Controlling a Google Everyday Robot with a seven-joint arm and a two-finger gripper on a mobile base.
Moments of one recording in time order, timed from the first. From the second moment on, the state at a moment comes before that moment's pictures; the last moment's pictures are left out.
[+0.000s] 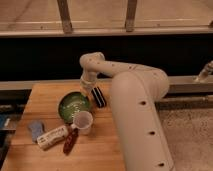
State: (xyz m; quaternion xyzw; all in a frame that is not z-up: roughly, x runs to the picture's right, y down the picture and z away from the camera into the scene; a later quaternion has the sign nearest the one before) arm -0.102 0.042 0.892 -0.38 0.01 0.35 0.85
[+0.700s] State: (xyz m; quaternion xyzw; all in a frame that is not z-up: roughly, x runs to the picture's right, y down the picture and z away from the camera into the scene) arm -0.061 0.006 0.904 -0.35 0.01 0.39 0.85
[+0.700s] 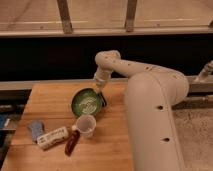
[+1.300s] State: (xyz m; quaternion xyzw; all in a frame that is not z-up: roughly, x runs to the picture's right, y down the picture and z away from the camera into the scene) arm -0.150 -0.001 0.892 -0.36 -0.01 0.31 0.88
